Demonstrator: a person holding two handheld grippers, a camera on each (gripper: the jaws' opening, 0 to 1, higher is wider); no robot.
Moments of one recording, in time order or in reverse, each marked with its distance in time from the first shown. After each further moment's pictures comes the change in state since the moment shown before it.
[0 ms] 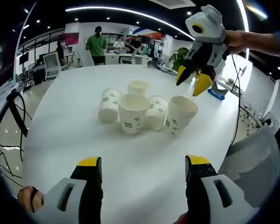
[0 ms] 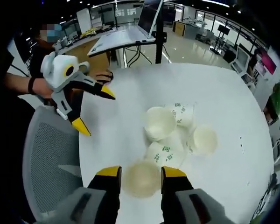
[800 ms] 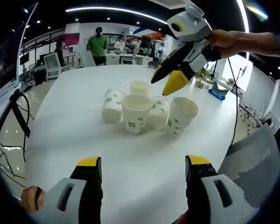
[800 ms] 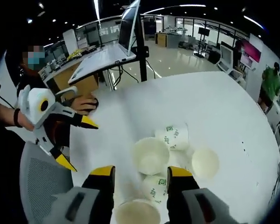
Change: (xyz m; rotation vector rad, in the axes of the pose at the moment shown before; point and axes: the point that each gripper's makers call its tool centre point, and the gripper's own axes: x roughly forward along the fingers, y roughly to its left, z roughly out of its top) left arm -0.006 0.006 0.002 0.000 -0.001 0.010; right arm 0.037 -0.018 0.057 0.113 -0.137 -0.019
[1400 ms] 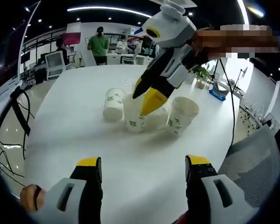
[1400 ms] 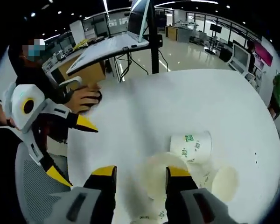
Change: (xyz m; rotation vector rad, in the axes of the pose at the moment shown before) left arm 0.004 0.003 -0.002 -0.010 -0.003 0.000; right arm 0.057 0.015 0.007 -0.057 0.101 0.068
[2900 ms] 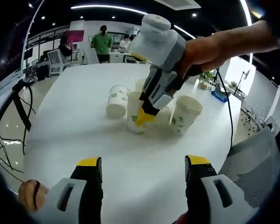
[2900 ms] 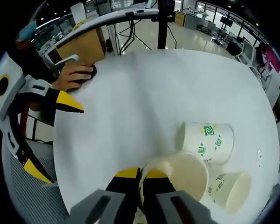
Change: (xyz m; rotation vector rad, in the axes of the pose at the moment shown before) left arm -0.006 0.001 -0.003 -0.027 0.003 0.012; right arm 0.038 0.002 -0.029 -0.055 0.168 -0.032
